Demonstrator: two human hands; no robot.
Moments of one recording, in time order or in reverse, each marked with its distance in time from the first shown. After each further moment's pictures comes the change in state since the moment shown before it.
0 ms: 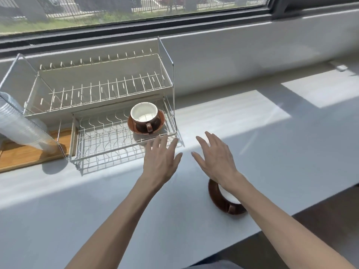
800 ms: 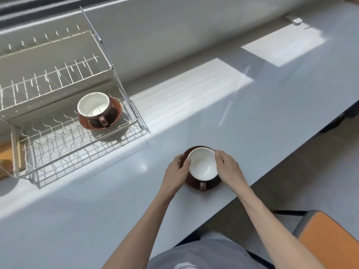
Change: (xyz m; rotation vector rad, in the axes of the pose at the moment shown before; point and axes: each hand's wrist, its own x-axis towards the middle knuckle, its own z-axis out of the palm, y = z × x) left_hand -0.032 0.134 0.062 -1.176 -0.557 -0.487; right_hand -0.102 0.104 0.038 0.740 -0.090 0.672
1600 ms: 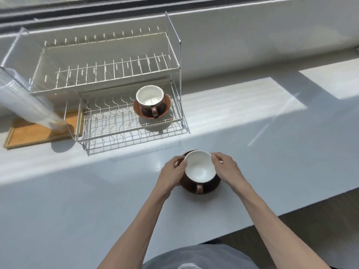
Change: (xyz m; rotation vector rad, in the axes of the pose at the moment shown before) left_hand -0.032 -0.023 -0.092 -0.199 0.217 -0.075; right_hand 0.008 -0.079 0.059 -0.027 -0.245 -0.159
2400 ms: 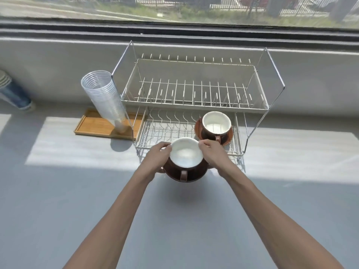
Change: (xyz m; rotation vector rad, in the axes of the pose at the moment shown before) left_hand 0.037 0.040 -0.218 -0.137 0.341 -0.022; right_hand 0.088 -0.205 0.135 -0.008 -0.276 -0.227
